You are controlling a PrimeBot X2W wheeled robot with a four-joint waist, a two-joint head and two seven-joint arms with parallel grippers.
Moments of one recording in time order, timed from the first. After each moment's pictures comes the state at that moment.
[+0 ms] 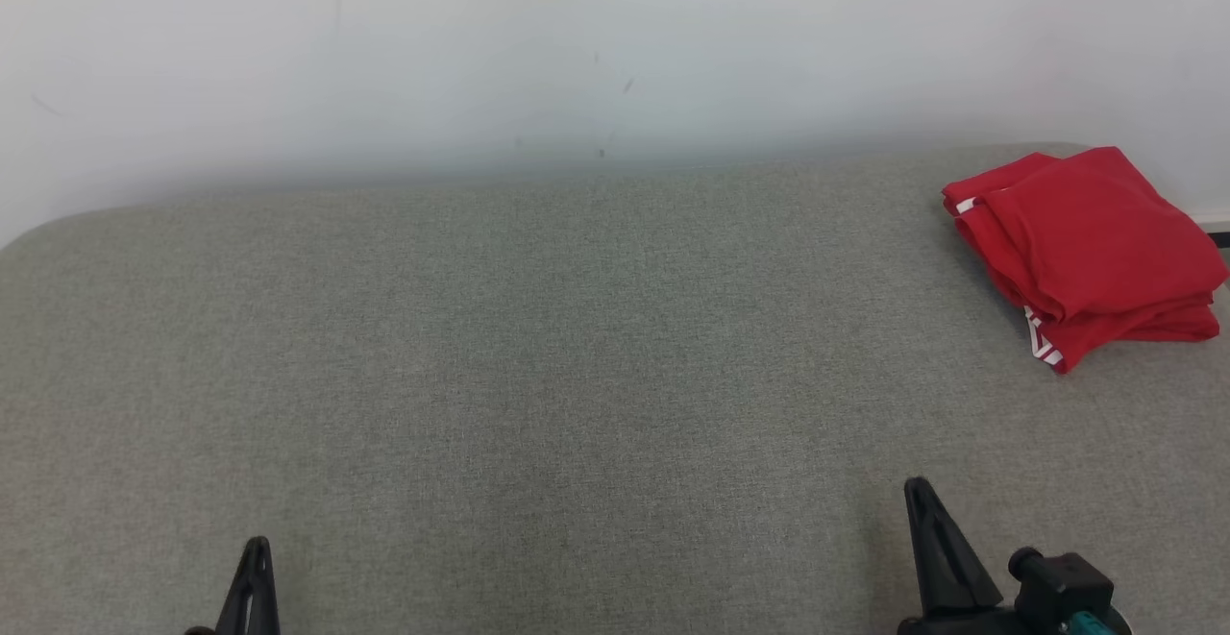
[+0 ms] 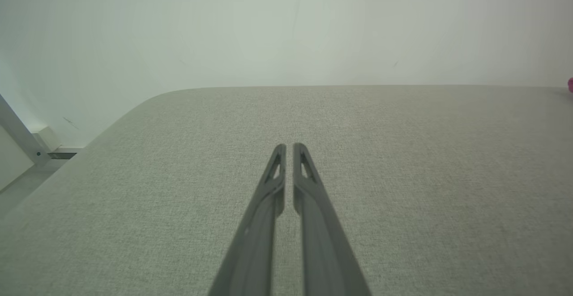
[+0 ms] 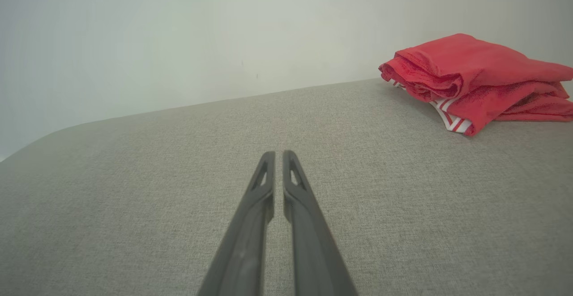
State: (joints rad) left arm 0.04 0.07 0.11 0.21 -0.08 -0.10 -0.26; right arm -0.01 -0.10 0.02 0.26 0.20 0.13 -0.25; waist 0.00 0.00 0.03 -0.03
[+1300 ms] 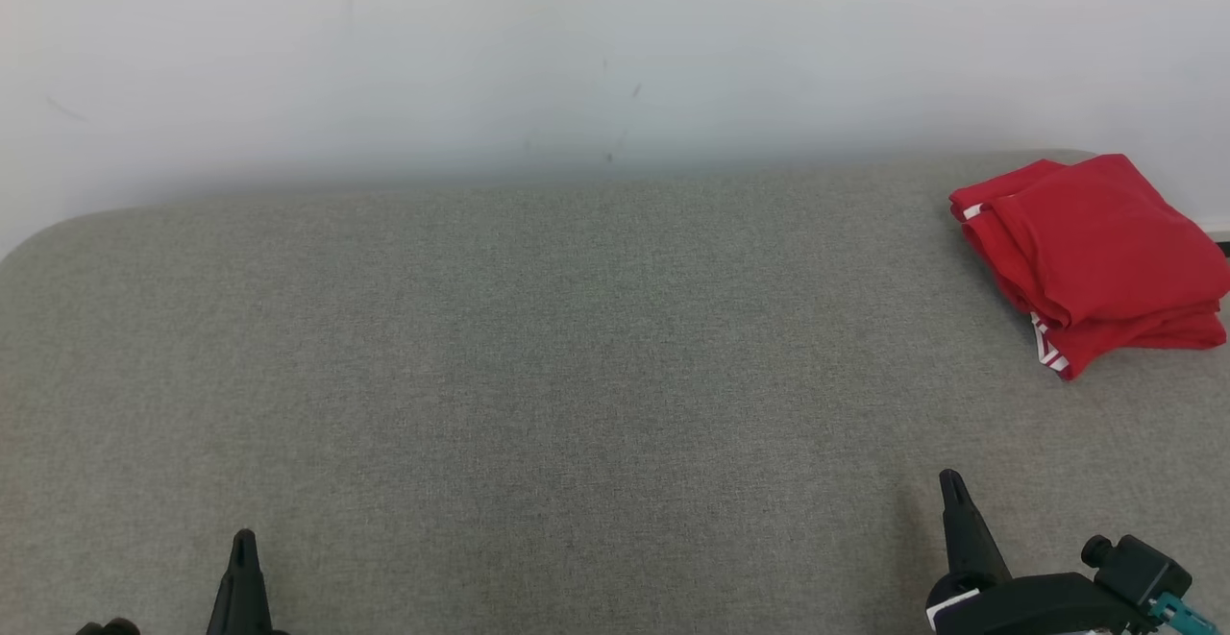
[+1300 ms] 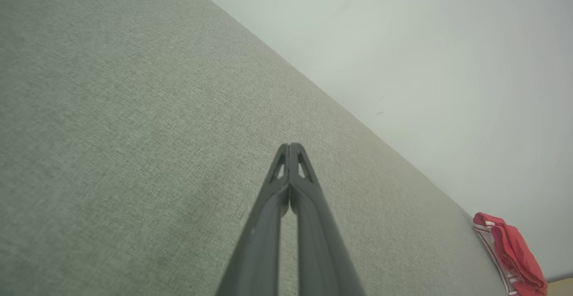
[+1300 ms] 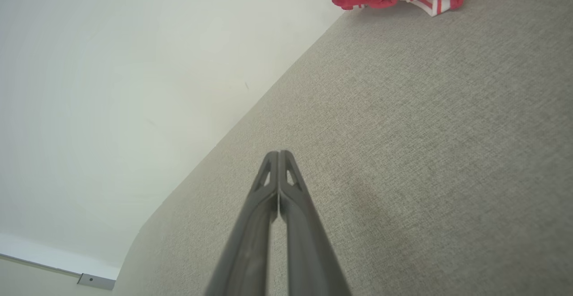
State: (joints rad) left arm -0.01 0.06 0.11 0.24 -0.74 -0.11 -0.09; right arm -0.03 -0.08 -0.03 0.26 0.81 0.13 -0.10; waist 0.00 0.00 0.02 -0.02
